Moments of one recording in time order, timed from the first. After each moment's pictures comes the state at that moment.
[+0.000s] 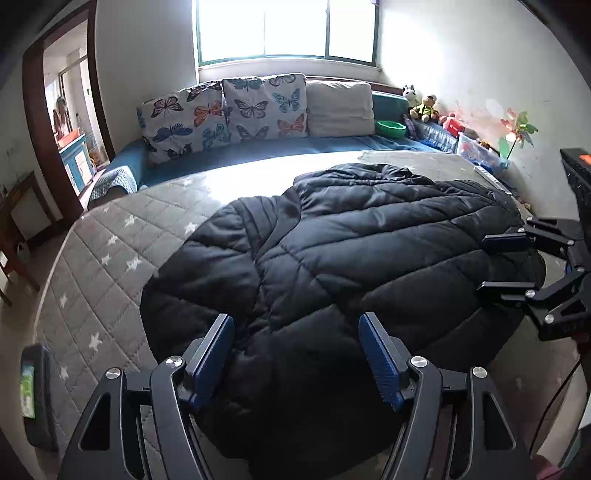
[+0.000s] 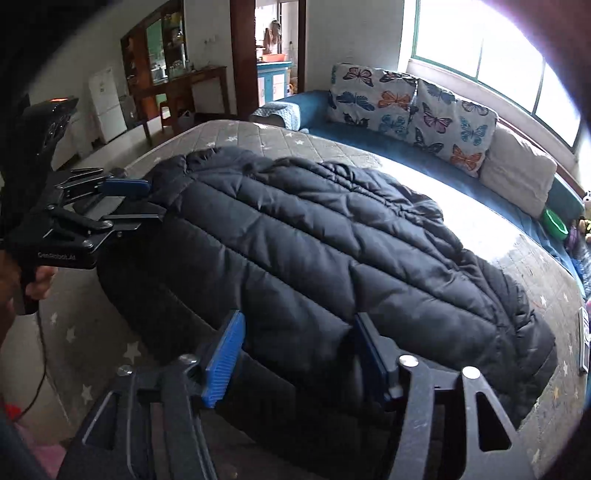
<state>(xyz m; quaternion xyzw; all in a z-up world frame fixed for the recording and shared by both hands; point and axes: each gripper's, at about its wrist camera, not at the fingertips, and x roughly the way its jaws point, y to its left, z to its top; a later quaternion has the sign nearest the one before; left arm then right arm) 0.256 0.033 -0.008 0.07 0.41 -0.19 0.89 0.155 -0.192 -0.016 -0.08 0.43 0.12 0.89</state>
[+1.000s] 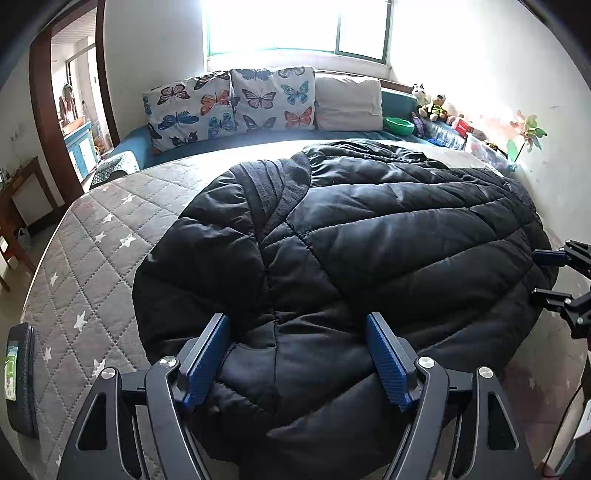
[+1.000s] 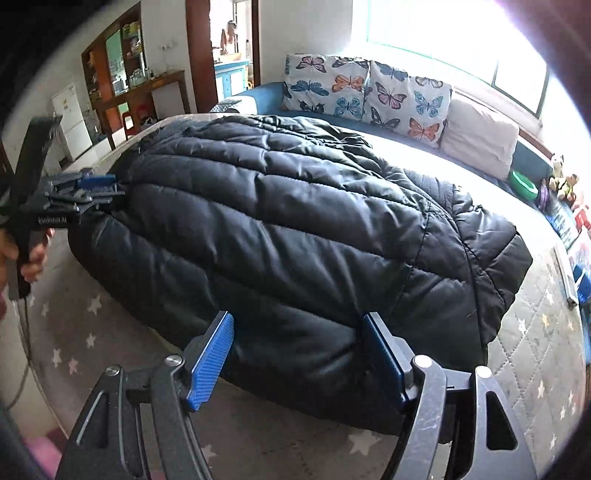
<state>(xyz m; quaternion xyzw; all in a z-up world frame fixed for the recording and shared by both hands) 0.266 0.033 -0.037 0.07 0.43 -0.17 0.88 0.120 -0.244 -0.038 -0.06 0.44 0.05 0.90</state>
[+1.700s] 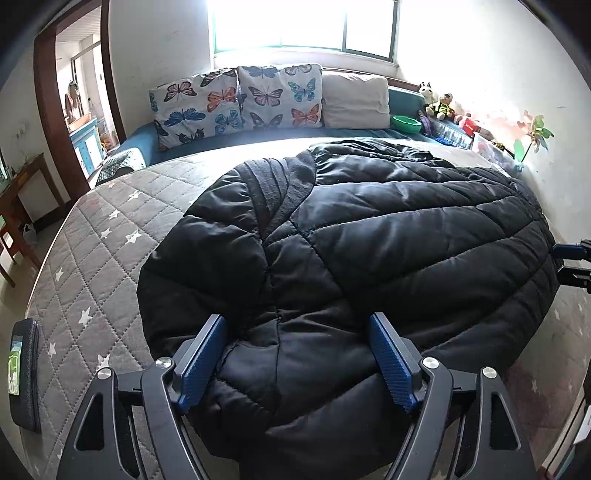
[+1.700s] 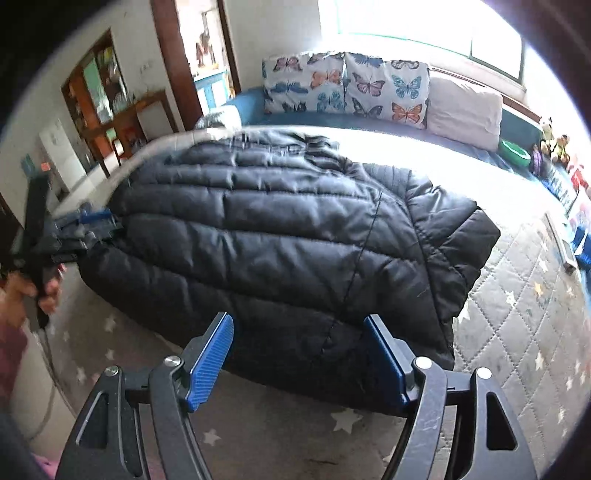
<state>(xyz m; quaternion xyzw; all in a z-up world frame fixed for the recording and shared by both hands) 0.268 0.032 -0.040 0.07 0.43 -0.16 0.88 0.115 -0.280 -0.016 0.03 0.44 0.05 0.90</state>
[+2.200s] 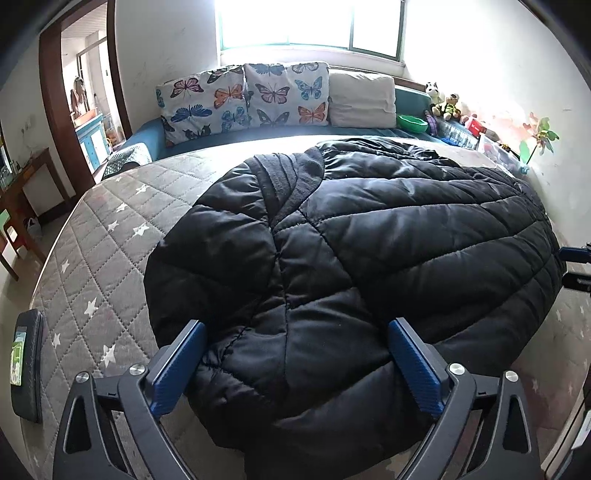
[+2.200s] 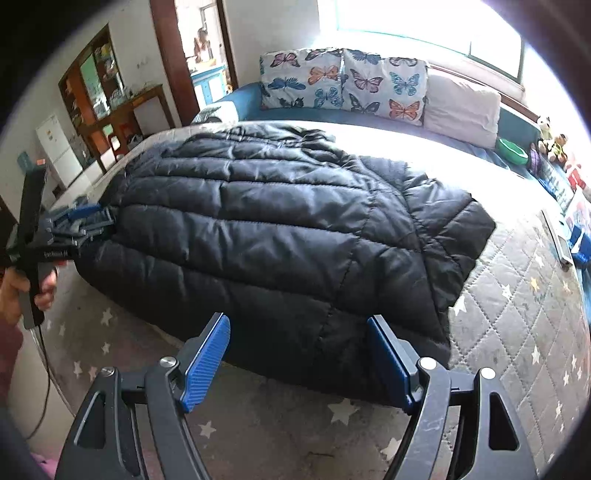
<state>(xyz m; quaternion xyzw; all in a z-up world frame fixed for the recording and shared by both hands) 0.262 0.037 -0.038 0.06 0.44 -0.15 0.88 0.111 -0.285 -0.017 0.02 0.45 0.03 0.89</state>
